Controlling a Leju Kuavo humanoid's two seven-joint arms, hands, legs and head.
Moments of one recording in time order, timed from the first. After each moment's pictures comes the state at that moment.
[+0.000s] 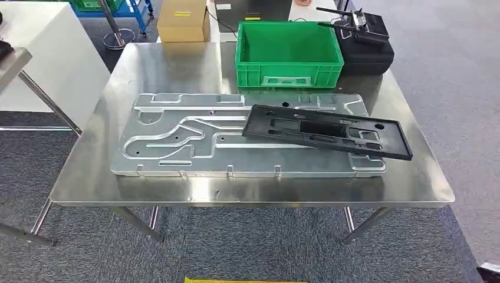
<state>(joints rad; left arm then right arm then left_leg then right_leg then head) -0.05 0.01 1.35 -0.24 -0.87 -0.12 -0.52 0.24 -0.14 -0.76 -1.48 0.76 -0.53 -0.69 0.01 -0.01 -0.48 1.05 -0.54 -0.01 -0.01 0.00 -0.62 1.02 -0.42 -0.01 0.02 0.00</state>
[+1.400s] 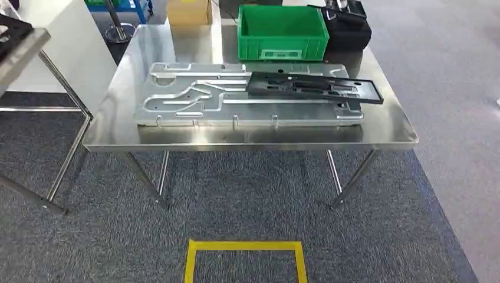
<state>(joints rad) -0.06 -0.09 1.31 -0.23 -1.02 -0.17 -0.38 -0.04 0.09 -1.20 -0.23 1.17 0.03 0.08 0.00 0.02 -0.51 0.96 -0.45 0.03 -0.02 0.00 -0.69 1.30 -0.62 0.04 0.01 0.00</state>
